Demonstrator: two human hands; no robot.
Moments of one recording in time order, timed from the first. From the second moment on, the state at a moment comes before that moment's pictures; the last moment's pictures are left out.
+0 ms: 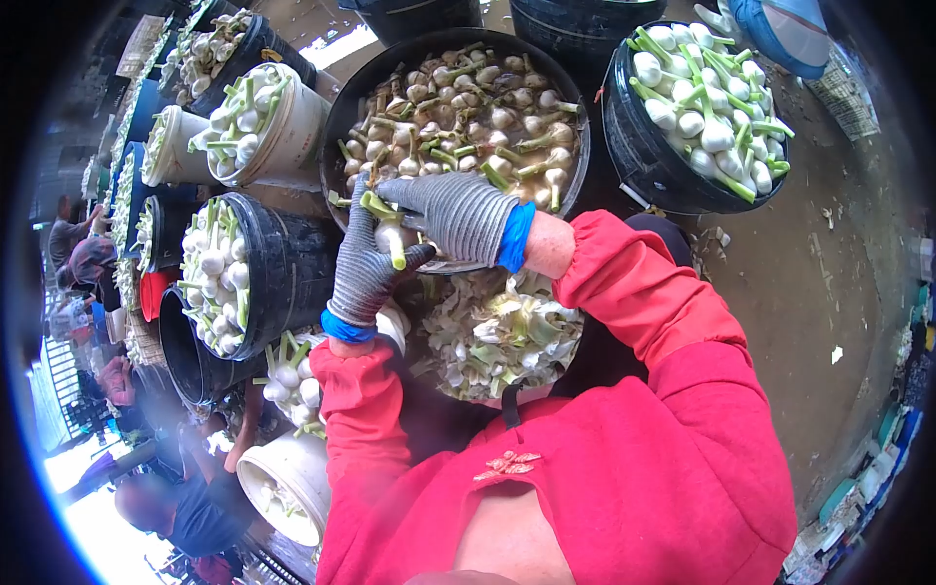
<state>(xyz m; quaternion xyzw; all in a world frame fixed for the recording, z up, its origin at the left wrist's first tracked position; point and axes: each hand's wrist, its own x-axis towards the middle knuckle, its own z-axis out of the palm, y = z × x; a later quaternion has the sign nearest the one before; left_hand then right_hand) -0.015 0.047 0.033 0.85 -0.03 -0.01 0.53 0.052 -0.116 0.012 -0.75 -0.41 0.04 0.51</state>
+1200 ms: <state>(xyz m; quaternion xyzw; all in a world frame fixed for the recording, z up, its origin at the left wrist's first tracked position) -0.015 0.089 0.023 0.21 0.14 0.05 0.97 0.091 -0.136 0.003 -0.85 -0.31 0.14 0.40</state>
